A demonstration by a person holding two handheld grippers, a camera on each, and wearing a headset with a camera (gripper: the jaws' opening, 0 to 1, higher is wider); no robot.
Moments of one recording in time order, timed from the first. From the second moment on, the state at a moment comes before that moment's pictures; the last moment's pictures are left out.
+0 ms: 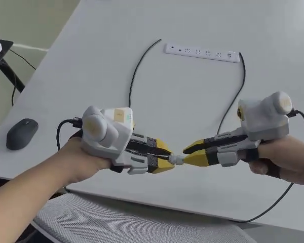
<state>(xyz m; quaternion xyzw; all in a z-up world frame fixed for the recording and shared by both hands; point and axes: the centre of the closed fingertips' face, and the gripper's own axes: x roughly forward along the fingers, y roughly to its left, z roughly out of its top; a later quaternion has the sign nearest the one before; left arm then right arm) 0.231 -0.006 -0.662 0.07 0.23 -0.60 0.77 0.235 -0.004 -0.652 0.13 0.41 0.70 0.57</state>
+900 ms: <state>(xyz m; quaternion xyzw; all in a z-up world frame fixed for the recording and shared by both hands) 0.237 -0.009 -0.662 0.06 0.24 -0.60 0.76 0.229 -0.003 -0.657 0.03 0.37 0.72 0.59</state>
